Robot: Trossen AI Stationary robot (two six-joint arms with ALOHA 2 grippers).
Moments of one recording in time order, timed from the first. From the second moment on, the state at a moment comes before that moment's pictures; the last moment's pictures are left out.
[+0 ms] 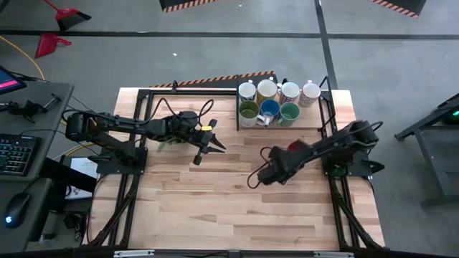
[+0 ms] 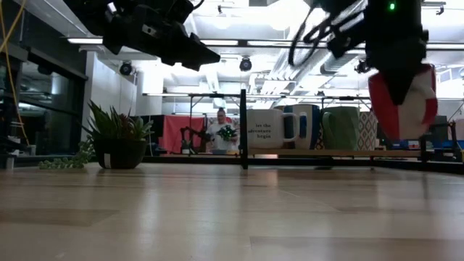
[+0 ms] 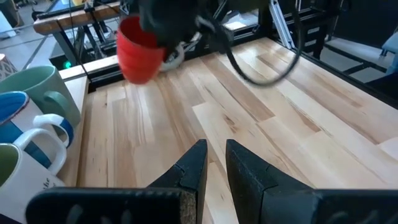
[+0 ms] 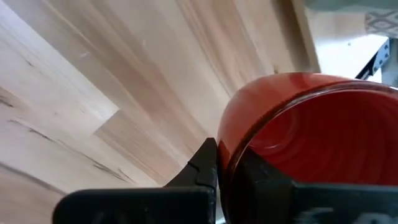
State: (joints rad) left arm 0.17 1.37 0.71 0.28 0.42 0.34; right arm 0.33 1.76 1.33 -1.56 0.29 1.04
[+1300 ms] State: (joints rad) left arm 0.17 1.37 0.71 0.20 0.43 0.33; right arm -0.42 1.37 1.33 -1.53 0.14 0.41
